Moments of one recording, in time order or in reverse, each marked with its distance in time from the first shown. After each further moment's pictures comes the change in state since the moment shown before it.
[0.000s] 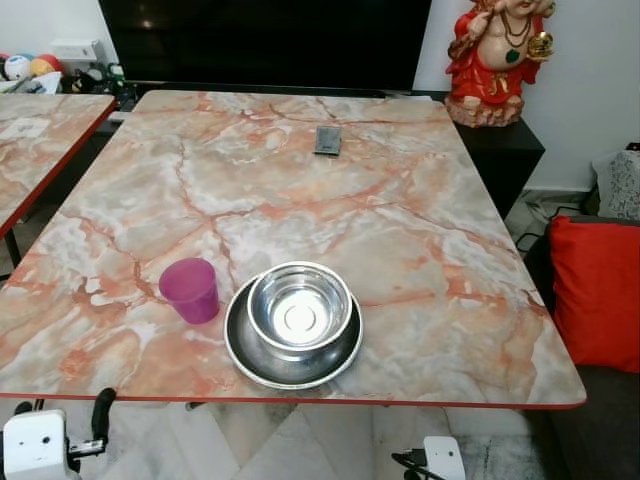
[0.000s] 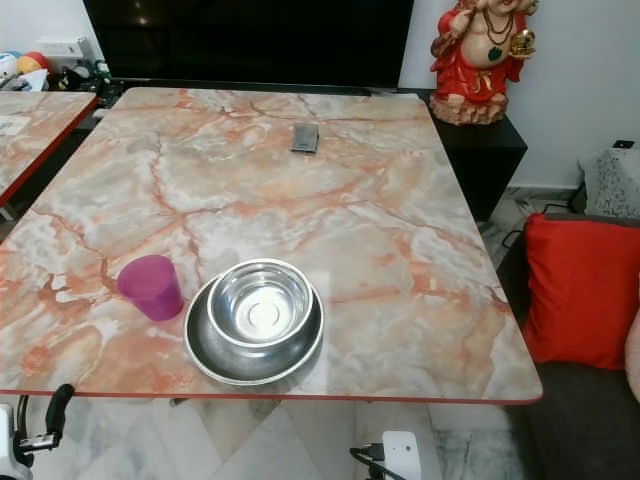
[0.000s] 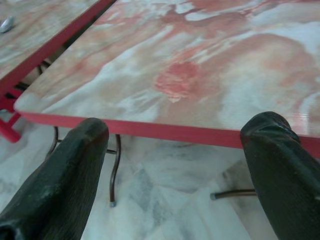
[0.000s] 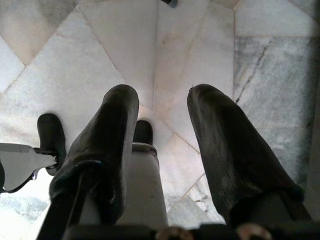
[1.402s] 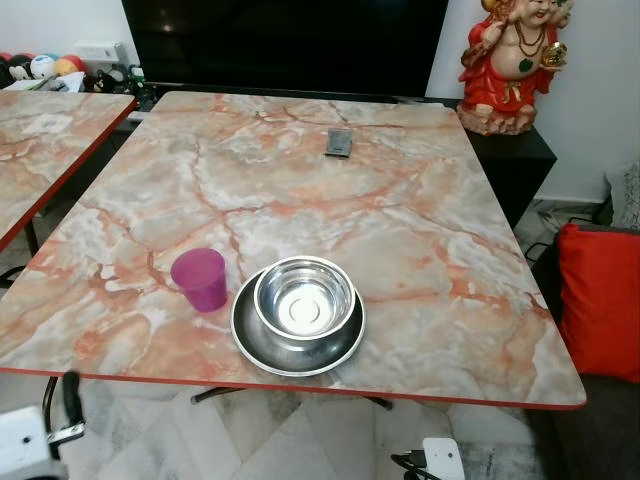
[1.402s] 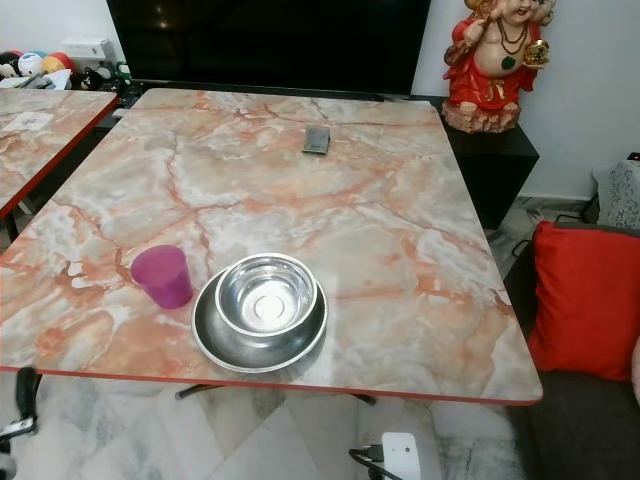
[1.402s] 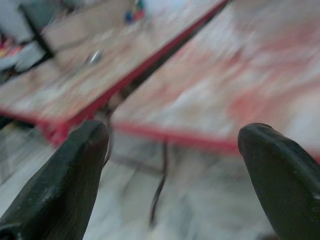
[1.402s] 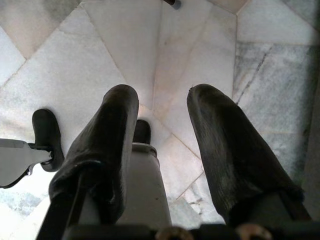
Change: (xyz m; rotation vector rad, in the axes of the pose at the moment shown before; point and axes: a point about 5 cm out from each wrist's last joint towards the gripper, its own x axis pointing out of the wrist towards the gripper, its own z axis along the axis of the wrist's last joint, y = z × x) left arm -0.013 0.015 0.011 0.024 -0.119 0.238; right arm 0.000 0.000 -0.001 0.003 0.002 -0.007
